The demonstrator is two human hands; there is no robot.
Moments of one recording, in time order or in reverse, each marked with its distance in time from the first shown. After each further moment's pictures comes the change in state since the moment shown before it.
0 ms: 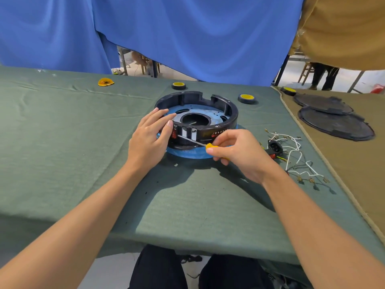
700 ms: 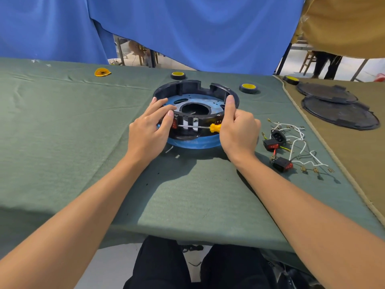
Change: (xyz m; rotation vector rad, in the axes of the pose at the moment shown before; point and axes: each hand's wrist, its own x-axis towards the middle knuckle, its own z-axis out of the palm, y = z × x) left_hand -0.001 0.002 0.002 -0.036 0.045 -0.033; right_hand 0.028 0.005 0.033 -0.367 0.735 -0.241
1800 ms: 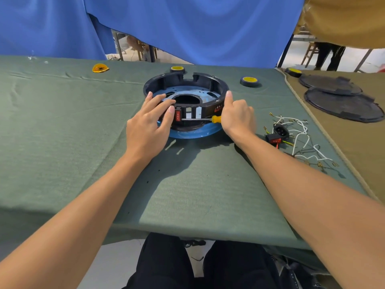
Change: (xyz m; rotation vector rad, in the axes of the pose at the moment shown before) left_hand 0.000 -0.003 0.003 0.137 0.023 0.061; right_hand 0.041 0.026 0.026 -0.256 -0.229 0.211
